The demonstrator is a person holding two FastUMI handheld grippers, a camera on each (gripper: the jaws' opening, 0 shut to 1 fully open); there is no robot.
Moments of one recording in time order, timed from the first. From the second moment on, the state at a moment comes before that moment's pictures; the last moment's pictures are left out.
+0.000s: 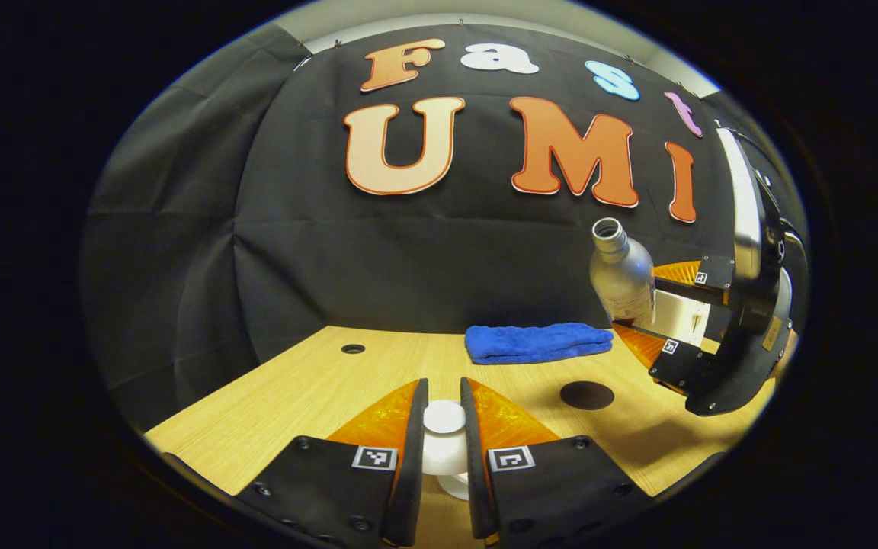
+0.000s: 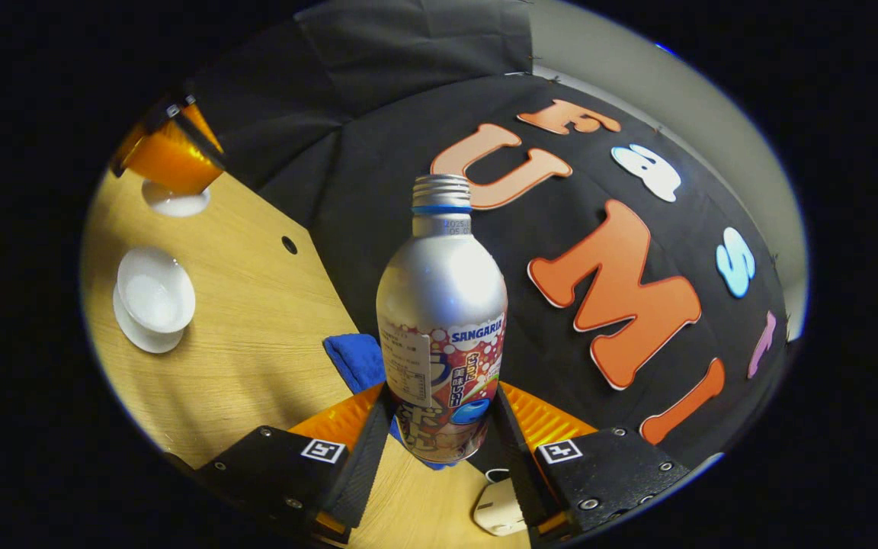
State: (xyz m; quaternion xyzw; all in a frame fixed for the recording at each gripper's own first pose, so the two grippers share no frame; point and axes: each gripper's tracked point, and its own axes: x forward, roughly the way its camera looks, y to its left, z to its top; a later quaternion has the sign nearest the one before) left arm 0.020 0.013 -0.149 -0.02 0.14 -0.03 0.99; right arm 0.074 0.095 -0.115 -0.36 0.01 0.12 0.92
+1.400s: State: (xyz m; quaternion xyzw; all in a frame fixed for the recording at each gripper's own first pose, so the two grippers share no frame) left arm 0.020 -0.026 -0.182 0.00 0.19 -0.05 0.98; right arm 0.099 0.090 -0.249 -0.01 0.23 0.16 0.96
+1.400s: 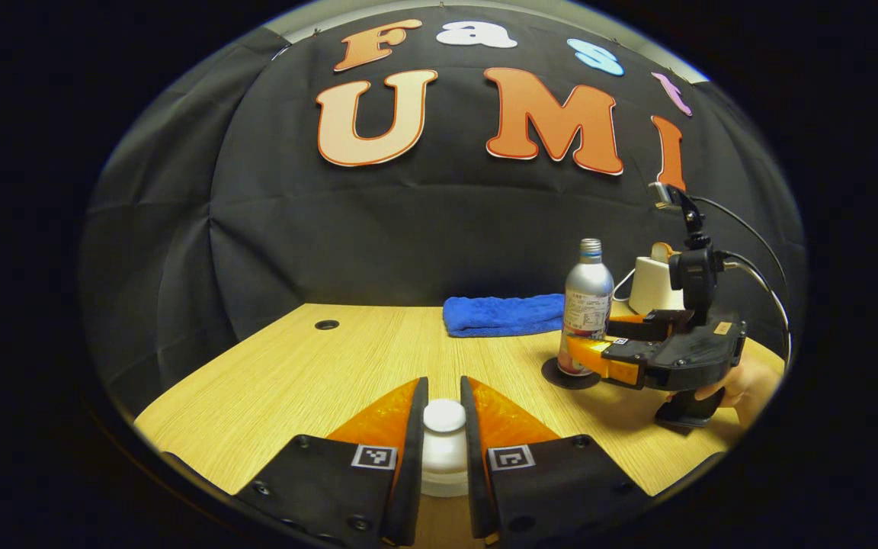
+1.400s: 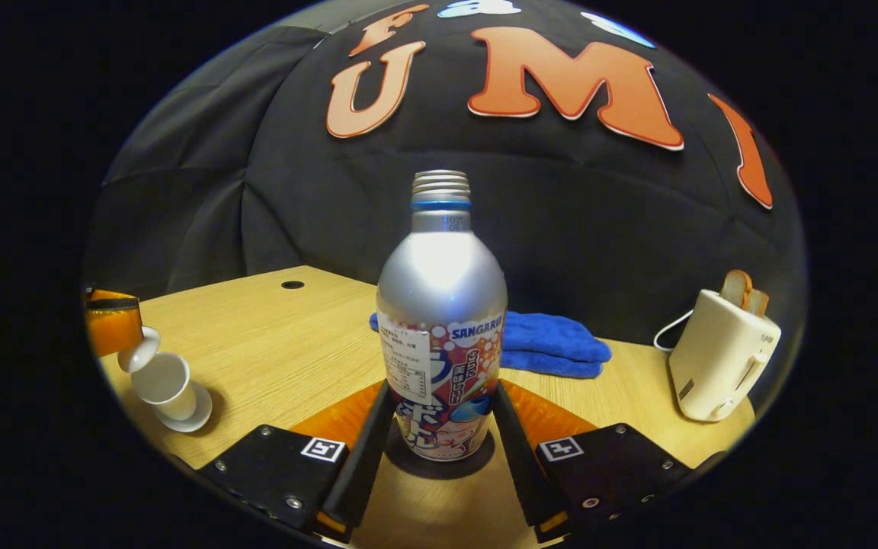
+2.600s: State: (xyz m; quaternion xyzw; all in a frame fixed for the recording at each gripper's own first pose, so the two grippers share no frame) left arm 0.023 -0.033 -0.218 0.01 0.23 -0.05 0.97; right arm 0.053 0.063 -0.226 -0.05 0.23 0.16 0.96
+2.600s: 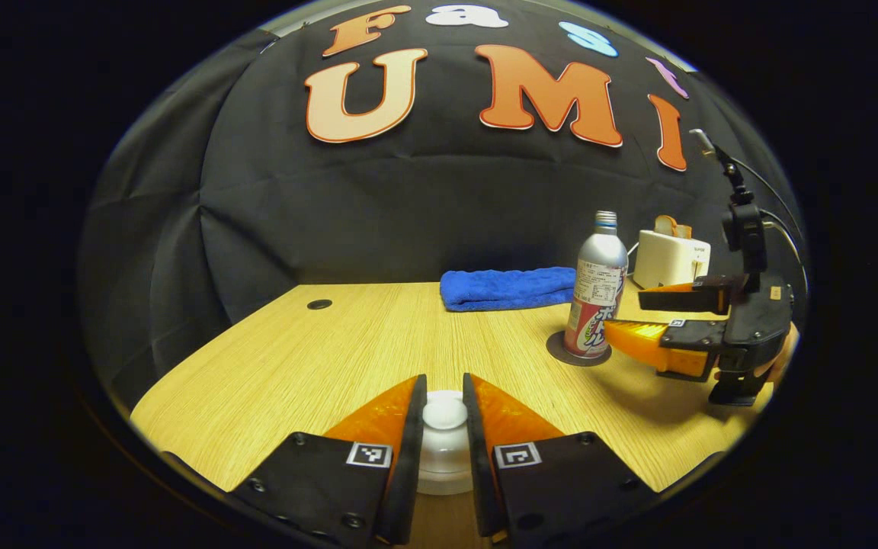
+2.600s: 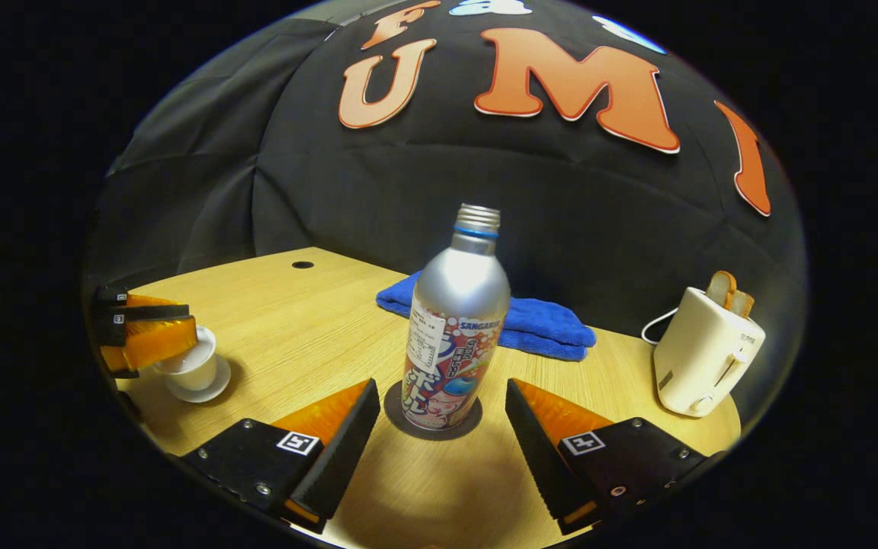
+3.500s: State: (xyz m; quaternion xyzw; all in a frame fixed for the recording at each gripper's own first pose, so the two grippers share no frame) left arm 0.029 -0.042 -0.090 0.01 0.08 -0.03 1.00; right arm 0.001 0.008 -0.071 -0.03 0.06 0.10 0.99
